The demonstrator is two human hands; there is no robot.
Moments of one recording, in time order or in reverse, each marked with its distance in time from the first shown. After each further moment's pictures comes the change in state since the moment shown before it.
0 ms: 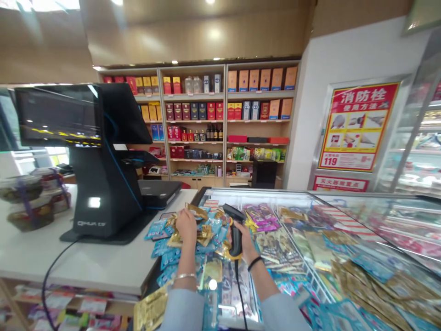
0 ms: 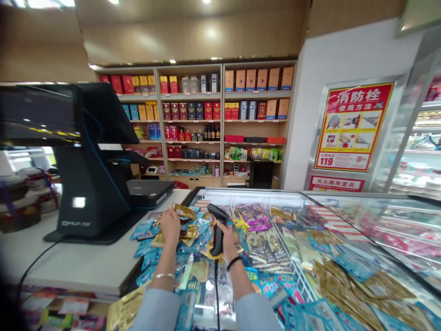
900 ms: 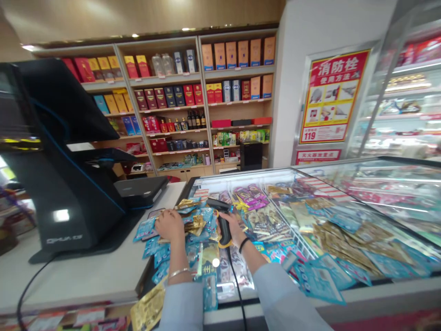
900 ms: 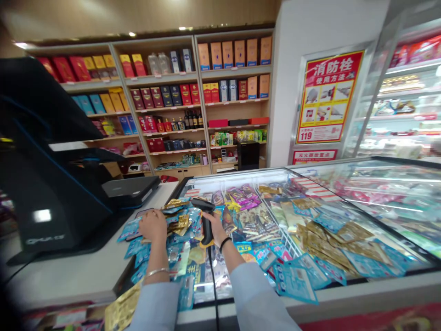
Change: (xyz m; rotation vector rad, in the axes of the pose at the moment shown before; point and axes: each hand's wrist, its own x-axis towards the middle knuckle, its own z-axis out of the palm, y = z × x) left_hand -0.007 -0.004 -0.018 0.543 0.115 0.160; right_hand -0.003 0.016 0.001 0.026 0.056 0.054
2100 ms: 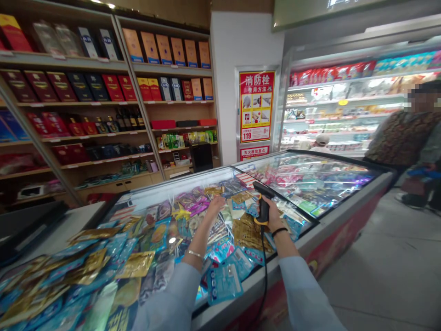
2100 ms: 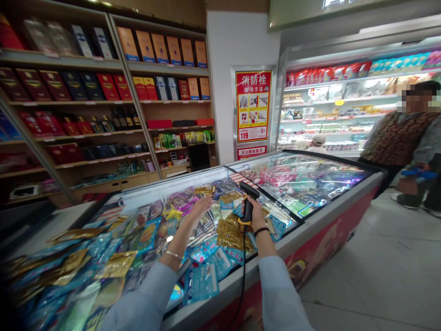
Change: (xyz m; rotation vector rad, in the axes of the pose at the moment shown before) left_hand -0.294 0.237 0.170 -0.918 -1.547 -0.505; right_hand -0.146 -0.237 -0.302 -0.067 0.612 -0.483
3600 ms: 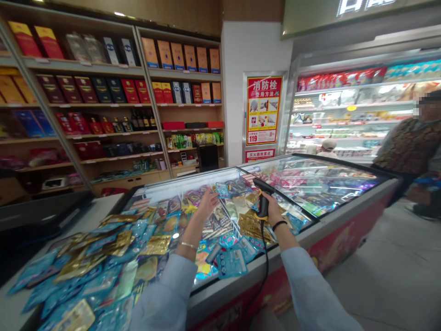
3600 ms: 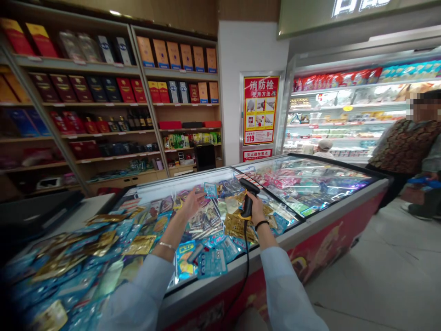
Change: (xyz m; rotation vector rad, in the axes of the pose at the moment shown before) left_hand -0.049 0.062 -0.035 -0.163 0.074 -0.100; right_hand -0.026 -0.013 0.037 -0.078 0.009 -0.064
